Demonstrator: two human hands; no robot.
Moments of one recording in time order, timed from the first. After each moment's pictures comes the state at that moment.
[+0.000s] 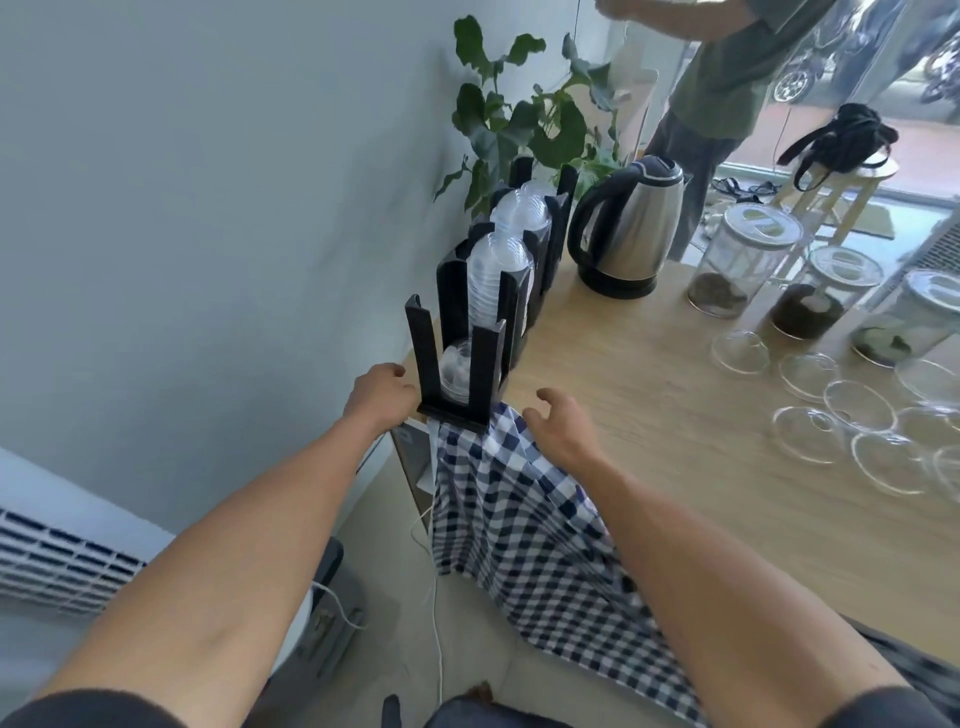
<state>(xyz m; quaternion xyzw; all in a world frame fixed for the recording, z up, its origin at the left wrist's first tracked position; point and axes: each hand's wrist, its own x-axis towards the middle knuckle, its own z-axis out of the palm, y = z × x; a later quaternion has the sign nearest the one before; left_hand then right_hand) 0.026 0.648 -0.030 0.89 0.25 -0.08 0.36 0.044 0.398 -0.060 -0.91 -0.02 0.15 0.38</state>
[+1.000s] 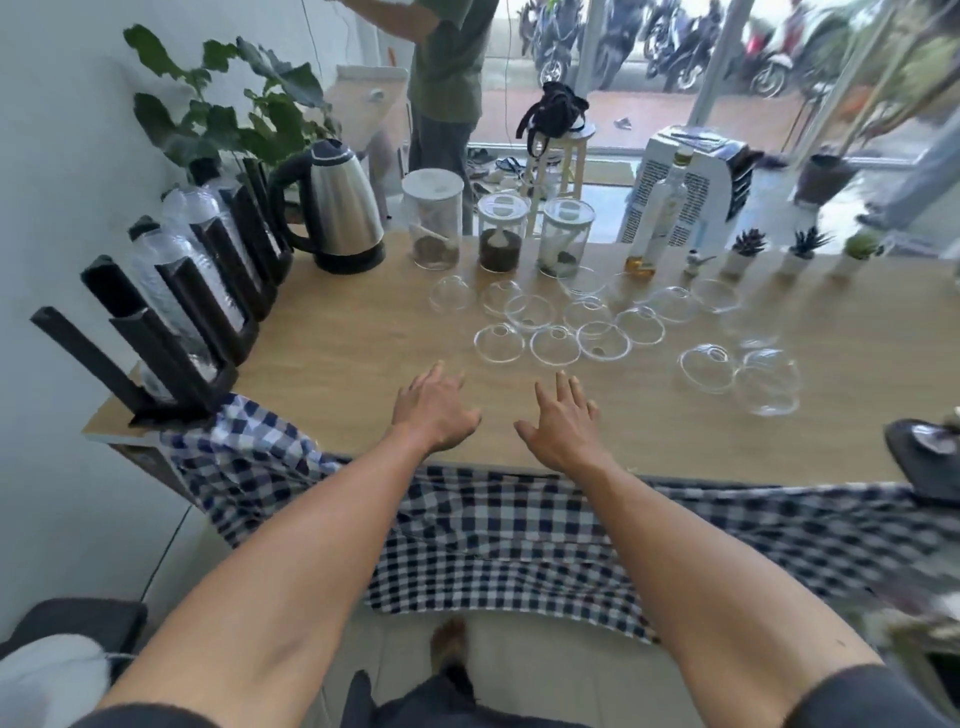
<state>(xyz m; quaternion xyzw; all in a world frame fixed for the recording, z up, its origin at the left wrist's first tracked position) -0.042 0.212 -0.031 0.98 -0.10 -0.13 0.11 -0.088 0.023 -0.068 -0.98 0.10 0.08 0.15</state>
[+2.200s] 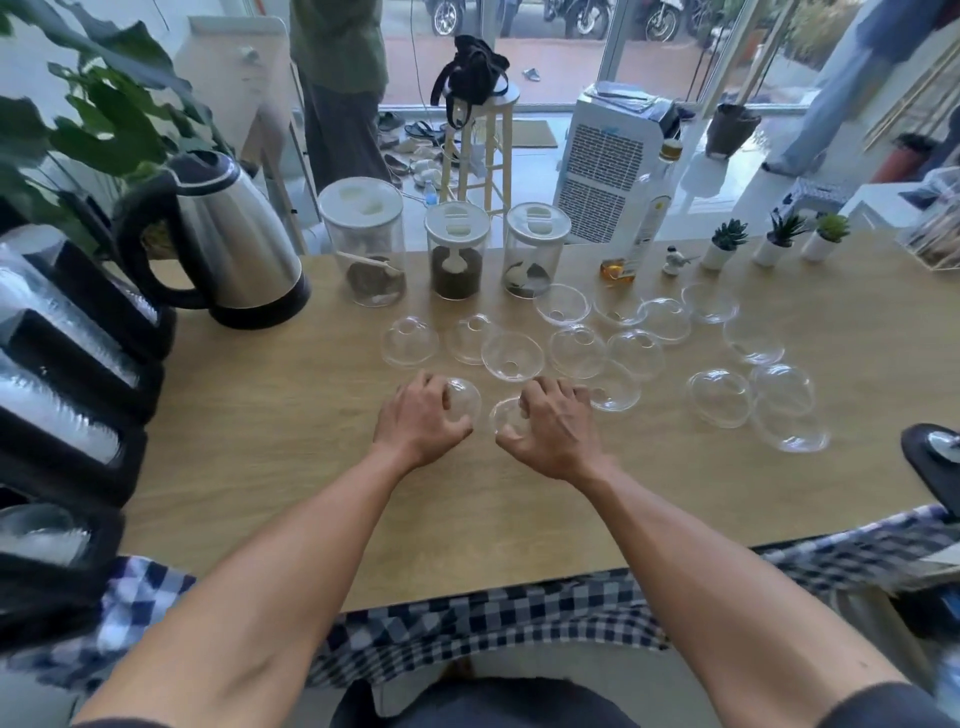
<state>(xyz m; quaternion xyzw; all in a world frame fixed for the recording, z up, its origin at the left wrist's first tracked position) 0.149 0.188 -0.093 0.95 -0.22 -0.08 0.22 0.055 -0.001 -0.091 -0.98 0.10 -0.05 0.15</state>
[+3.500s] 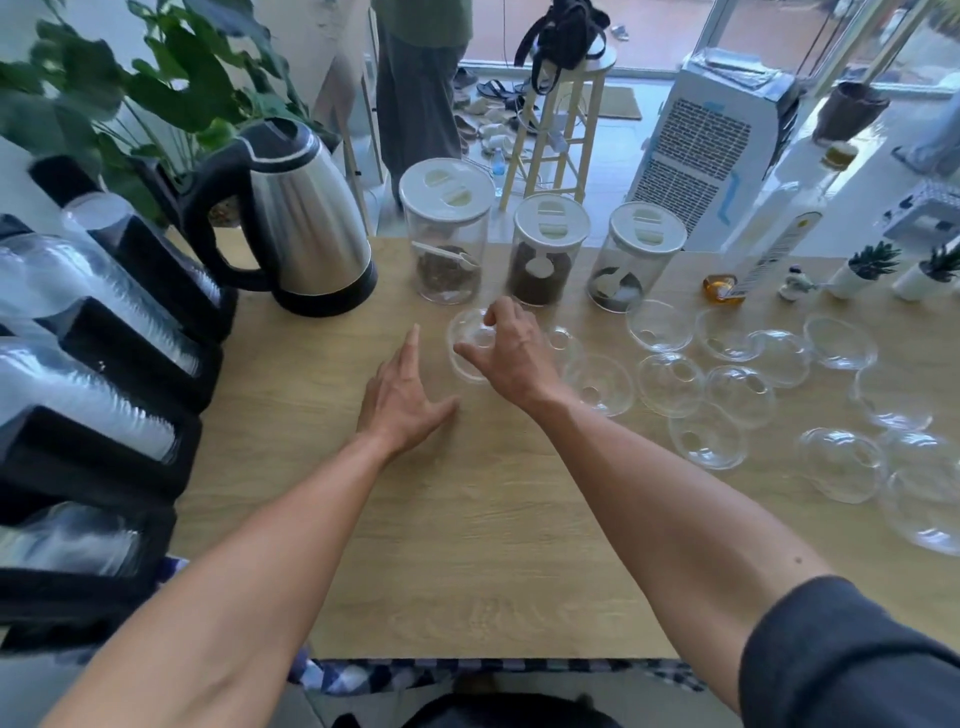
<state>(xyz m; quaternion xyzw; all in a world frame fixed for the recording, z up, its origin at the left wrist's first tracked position) 0.239 0.265 -0.113 0.95 -0.09 -0.08 0.28 0.240 0.084 -0.085 -0.94 0.07 -0.07 0.33</state>
